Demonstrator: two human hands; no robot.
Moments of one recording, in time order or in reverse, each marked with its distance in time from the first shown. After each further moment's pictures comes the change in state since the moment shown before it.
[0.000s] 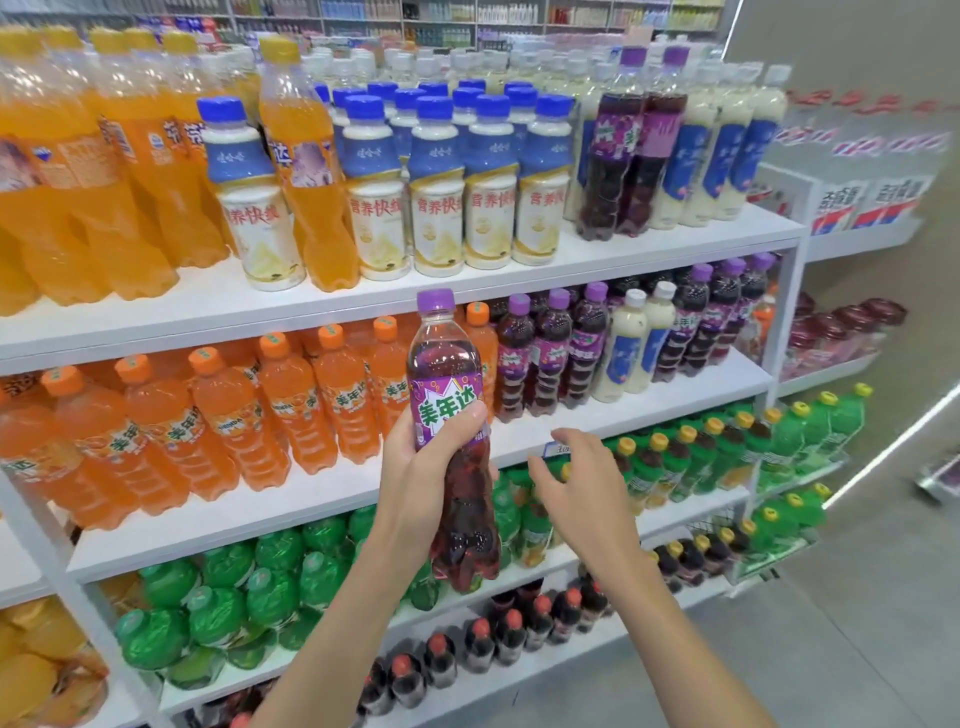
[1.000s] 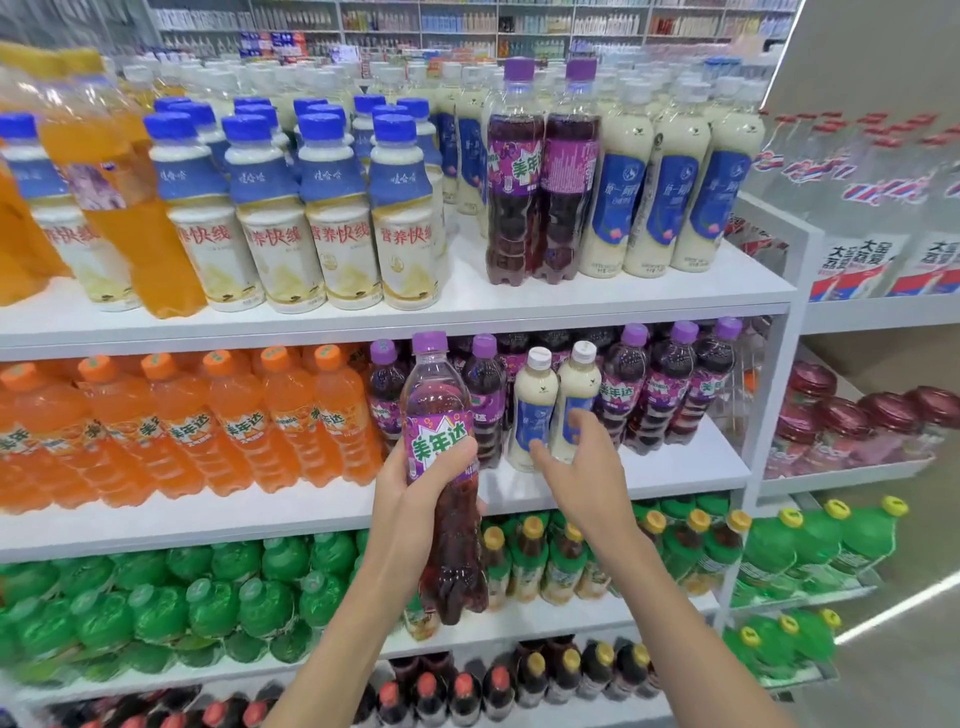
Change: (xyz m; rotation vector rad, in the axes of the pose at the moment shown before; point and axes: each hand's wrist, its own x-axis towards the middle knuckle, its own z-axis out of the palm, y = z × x) left_hand 0.092 -0.092 0.215 0.046 0.284 -0.008; right_hand 0.200 0.166 -0.109 0.218 -0.135 -0.082
